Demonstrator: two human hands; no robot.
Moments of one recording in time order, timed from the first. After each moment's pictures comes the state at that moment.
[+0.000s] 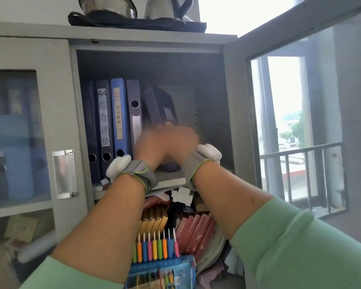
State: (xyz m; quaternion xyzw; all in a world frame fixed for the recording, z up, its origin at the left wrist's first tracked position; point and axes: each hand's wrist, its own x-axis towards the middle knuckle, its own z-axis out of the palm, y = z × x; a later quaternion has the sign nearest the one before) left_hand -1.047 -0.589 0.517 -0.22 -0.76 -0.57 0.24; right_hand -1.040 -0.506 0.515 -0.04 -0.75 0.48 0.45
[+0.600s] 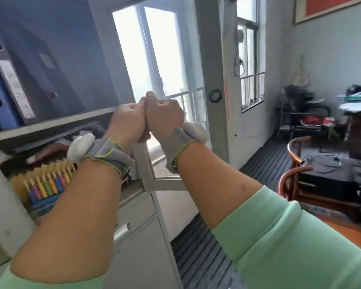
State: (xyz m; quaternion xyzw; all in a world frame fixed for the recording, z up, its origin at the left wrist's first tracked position) left_hand -0.759 -0.564 0.419 -0.40 -0.71 -0.58 0.00; right_hand -0.709 -0.510 0.415 -0.28 -0.65 0.45 0.54
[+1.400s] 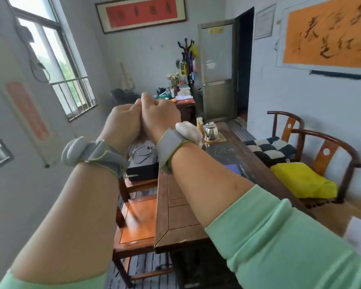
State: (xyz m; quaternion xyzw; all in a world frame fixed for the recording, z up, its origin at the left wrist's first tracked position) left_hand -0.211 -0.328 0.359 -0.58 -0.52 -0.53 -0.33; right_hand -0.131 -0.328 0.356 -0.58 -0.53 0.21 0.58
